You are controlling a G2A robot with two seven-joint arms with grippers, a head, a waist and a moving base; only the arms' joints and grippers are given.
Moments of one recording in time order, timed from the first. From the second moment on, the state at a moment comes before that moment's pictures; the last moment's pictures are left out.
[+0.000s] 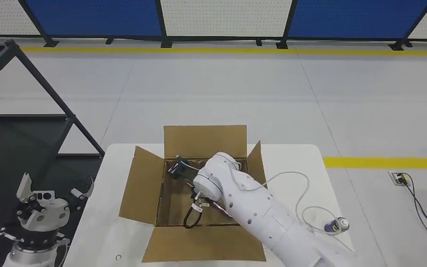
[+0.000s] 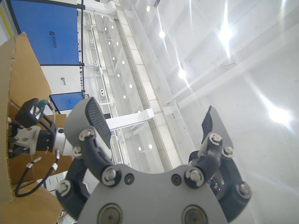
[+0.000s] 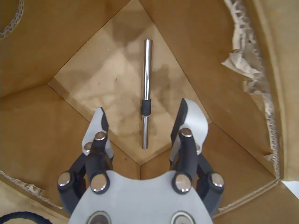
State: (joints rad) left arm 1.48 -1.15 -1.93 -1.87 -1.04 -0.19 -0.64; right arm -0.20 -1.71 0.58 -0.82 -0.97 -0.16 1.18
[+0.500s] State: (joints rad) left arm 1.48 -1.15 -1.93 -1.87 -1.04 -0.19 -0.64; right arm -0.17 -1.79 0.54 -0.56 -0.91 -0.22 1.15
